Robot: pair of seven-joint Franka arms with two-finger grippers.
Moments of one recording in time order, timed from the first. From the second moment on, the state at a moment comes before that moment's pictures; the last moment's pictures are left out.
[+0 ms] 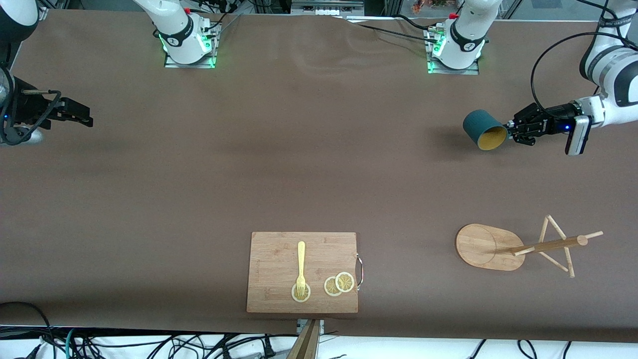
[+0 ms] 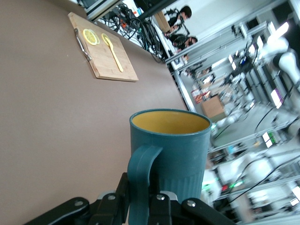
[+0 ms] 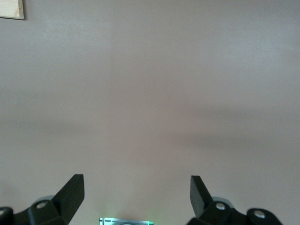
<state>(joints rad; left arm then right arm) 0.84 0.23 -0.29 -2.26 -1.02 1.58 1.35 -0.01 0.05 -0.02 -1.64 -0.03 1.56 -0.12</state>
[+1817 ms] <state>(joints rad) 0.95 0.72 -0.41 -1.76 -1.12 1.40 0.33 -0.01 0.05 -0.03 -1.64 -0.03 1.59 -0.12</state>
